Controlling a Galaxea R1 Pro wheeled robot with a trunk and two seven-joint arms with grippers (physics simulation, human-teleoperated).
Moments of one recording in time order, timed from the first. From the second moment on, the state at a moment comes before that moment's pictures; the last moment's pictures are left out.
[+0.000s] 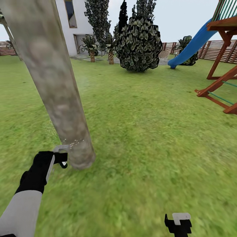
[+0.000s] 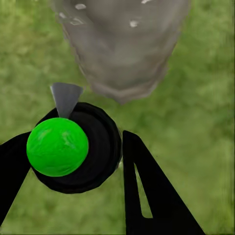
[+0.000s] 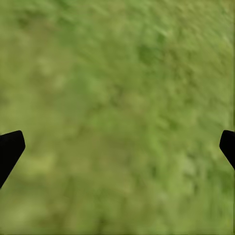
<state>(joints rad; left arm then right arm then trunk) -0.73 0.11 0.22 -1.07 -0.20 0.87 -0.16 -0.46 -0.05 0.12 -0.05 0.11 -0.51 -0.40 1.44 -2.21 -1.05</state>
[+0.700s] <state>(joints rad) -0.86 0.26 0.19 -1.07 -0.21 0.99 -0.27 -0.46 -0.05 0.12 -0.05 0.11 -0.51 -0.39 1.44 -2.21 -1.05</state>
